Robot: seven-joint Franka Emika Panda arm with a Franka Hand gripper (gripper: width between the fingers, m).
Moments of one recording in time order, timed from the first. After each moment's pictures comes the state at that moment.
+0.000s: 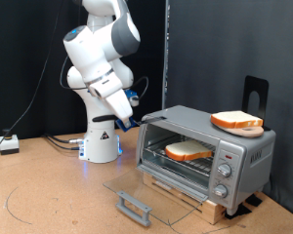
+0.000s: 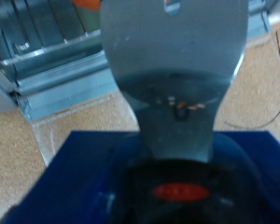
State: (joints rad) arm -0.27 -0.53 -0.02 -2.71 0.56 2.08 -1.38
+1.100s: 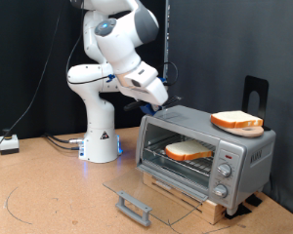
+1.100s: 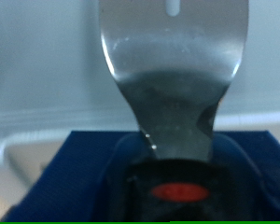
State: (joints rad) arm -0.11 -0.62 0.08 -2.74 0.62 1.89 -1.41
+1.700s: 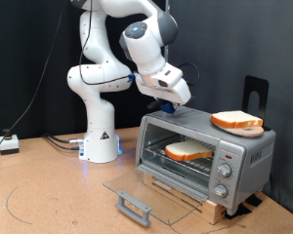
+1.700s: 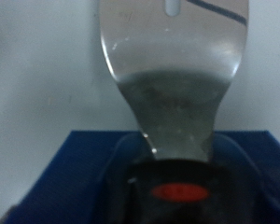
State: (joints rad) arm -0.02 -0.66 0.26 -2.78 0.73 1.94 -1.30
